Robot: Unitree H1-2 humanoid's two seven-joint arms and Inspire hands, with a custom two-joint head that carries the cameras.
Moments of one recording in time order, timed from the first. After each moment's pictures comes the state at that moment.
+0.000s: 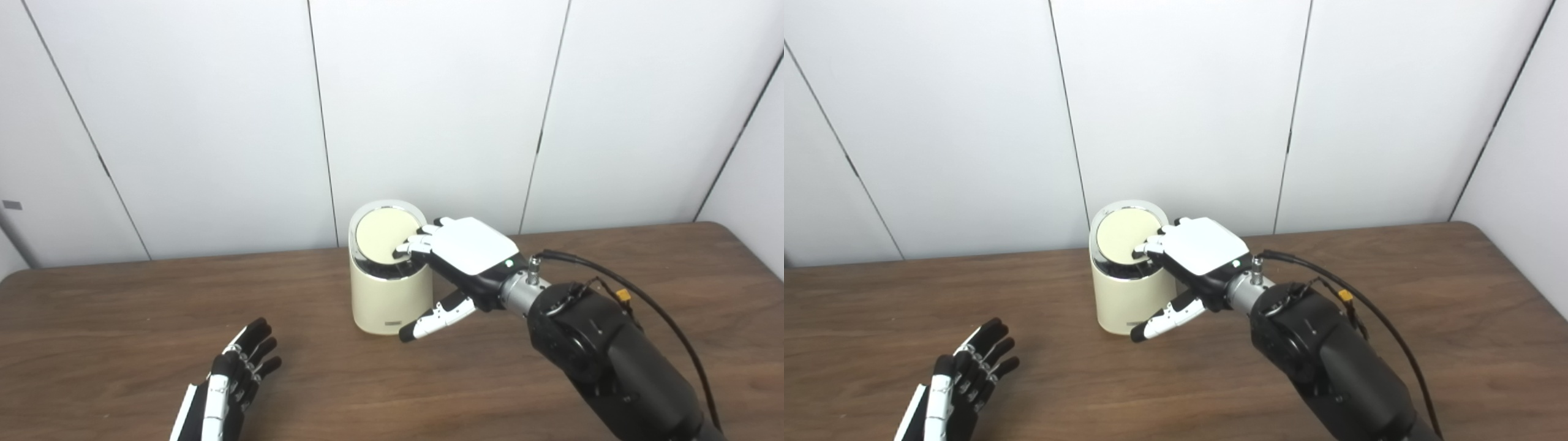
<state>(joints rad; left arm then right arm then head) 0.08 0.06 0.04 -0.21 -0.24 0.01 -0.13 -0.57 -0.39 0.45 -0.26 -1.02 0.16 0.60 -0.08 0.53</state>
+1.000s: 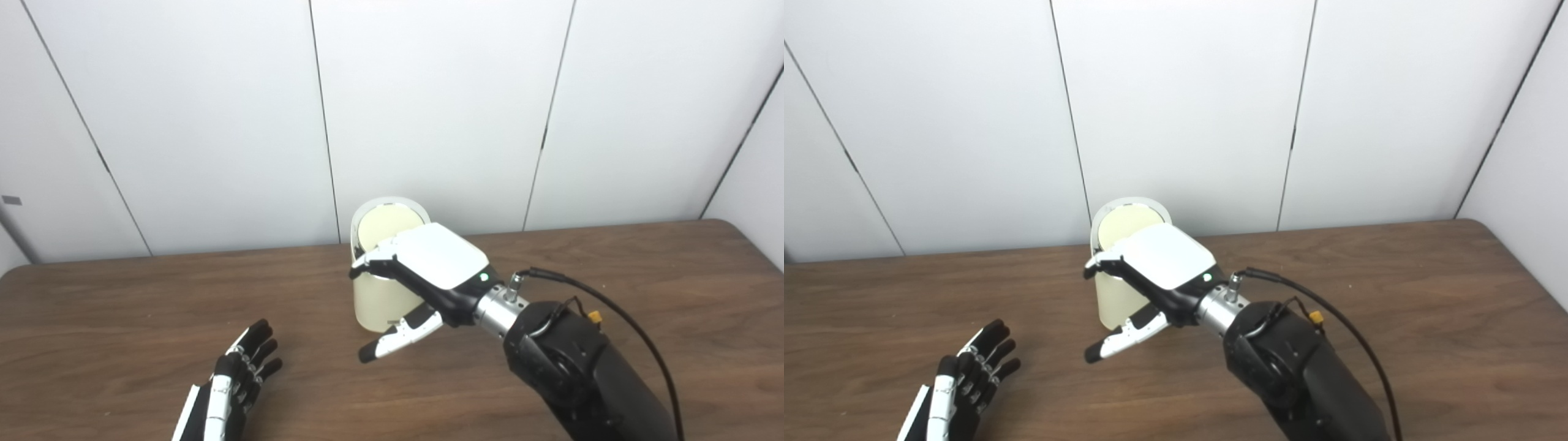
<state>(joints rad) 0.08 0.07 0.04 -0.21 -0.24 0.02 -0.14 -0.53 -0.23 0.39 -0.32 -0.95 -0.01 0.30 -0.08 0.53</state>
